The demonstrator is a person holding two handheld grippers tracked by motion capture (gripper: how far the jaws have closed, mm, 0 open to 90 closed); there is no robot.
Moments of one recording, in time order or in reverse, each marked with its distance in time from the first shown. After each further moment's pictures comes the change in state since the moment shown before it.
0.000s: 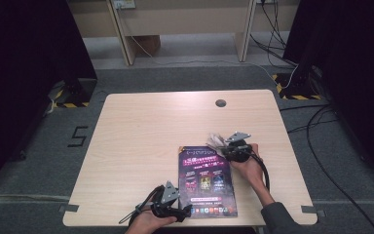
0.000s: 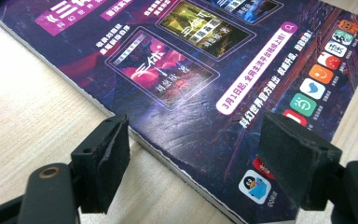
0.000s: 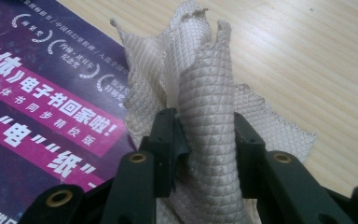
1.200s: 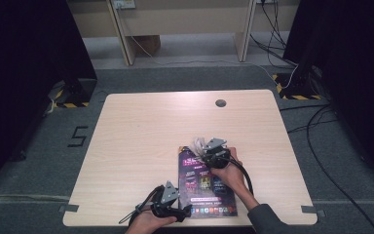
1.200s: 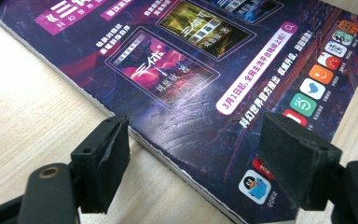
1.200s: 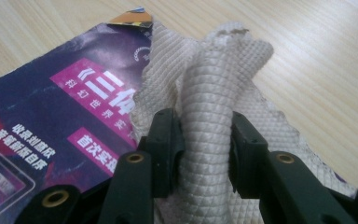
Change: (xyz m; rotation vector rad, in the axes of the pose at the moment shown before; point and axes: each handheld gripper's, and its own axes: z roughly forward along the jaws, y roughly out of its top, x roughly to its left) left arm 0.000 0.000 0.000 -0.001 -0.001 -0.003; right arm 0.065 0.025 0.016 -0.021 0.080 -0.142
